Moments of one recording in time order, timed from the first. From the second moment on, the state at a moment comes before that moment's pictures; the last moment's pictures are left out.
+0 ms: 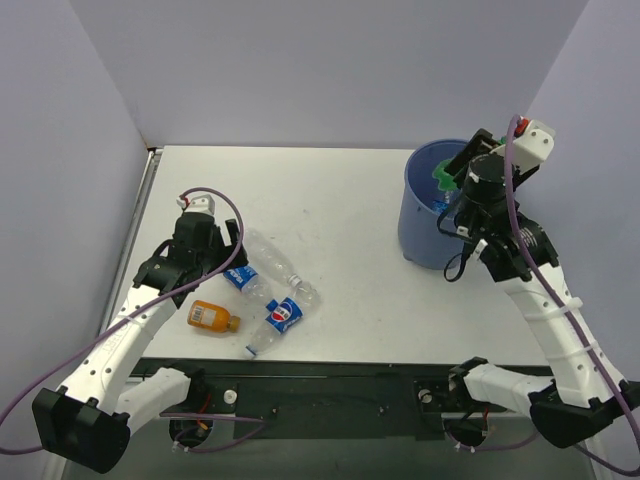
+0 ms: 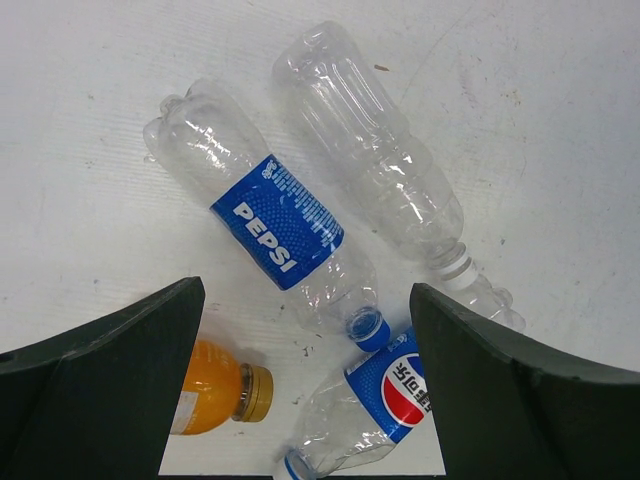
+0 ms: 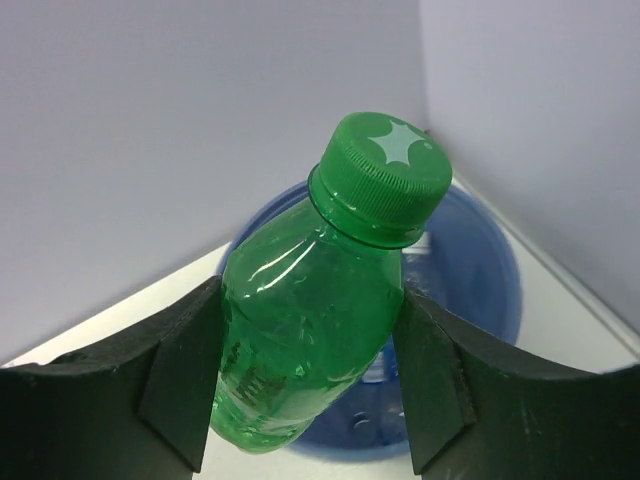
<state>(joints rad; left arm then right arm) -0.35 1.00 0.91 -0.65 -0.19 -0.49 0.52 1.10 1.41 -0.44 0.90 0.40</state>
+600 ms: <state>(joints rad) -0.35 1.00 0.91 -0.65 -0.22 -0.50 0.49 1.24 1.49 -0.53 0.68 0.32</state>
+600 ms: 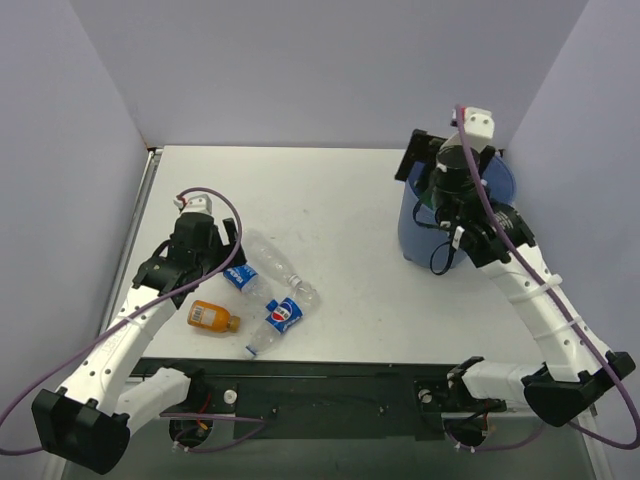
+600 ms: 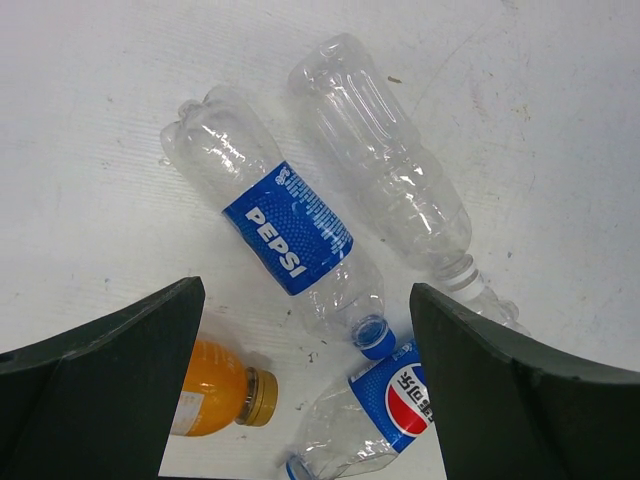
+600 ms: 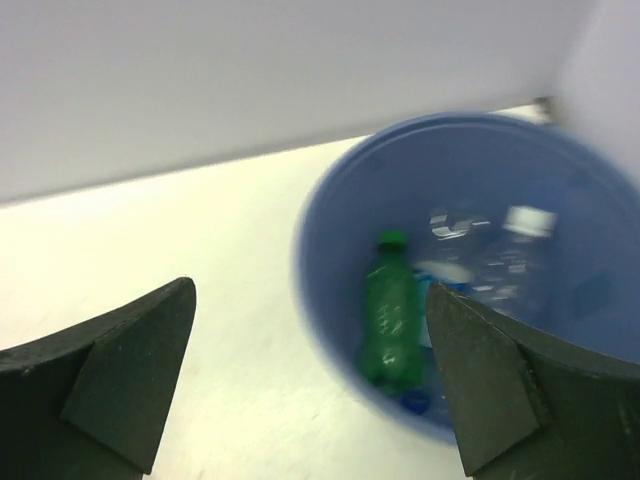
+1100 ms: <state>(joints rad) -0.33 0.87 0.89 -0.65 -0.33 -0.57 0.83 1.65 1.32 -0.39 0.25 0.37</state>
